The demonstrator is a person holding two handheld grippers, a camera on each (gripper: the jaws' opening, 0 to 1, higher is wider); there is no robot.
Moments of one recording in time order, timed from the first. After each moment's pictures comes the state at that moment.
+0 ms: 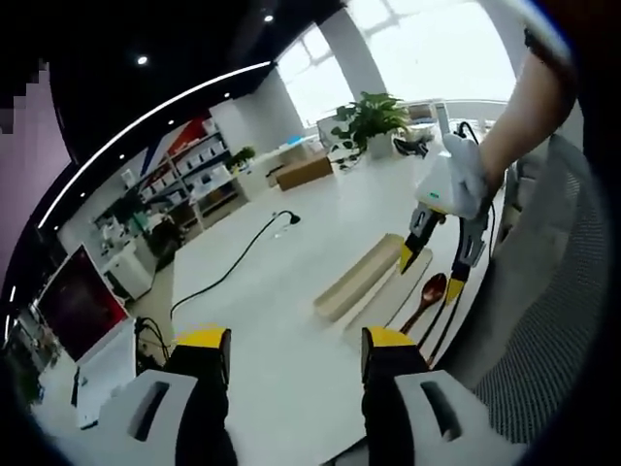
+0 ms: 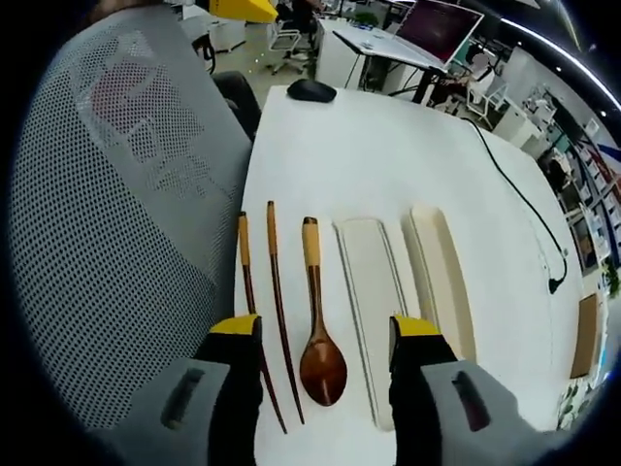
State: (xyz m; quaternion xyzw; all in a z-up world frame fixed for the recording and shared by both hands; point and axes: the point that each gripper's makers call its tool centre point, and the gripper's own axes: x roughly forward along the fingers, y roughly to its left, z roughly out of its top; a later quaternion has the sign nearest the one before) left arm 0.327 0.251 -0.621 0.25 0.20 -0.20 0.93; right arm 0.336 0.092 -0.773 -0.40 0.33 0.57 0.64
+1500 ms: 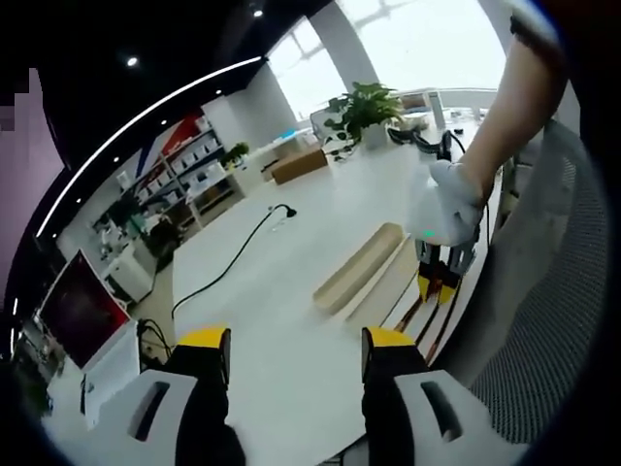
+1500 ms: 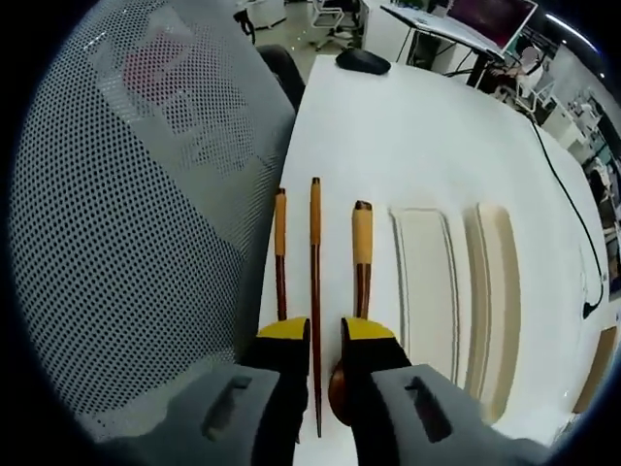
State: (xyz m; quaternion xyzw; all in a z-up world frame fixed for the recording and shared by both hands) left arm 0.328 0.255 -0.628 0.28 0.21 -0.20 0.91; right arm 0.311 0.104 -0.811 -0.42 0.37 0.62 0.55
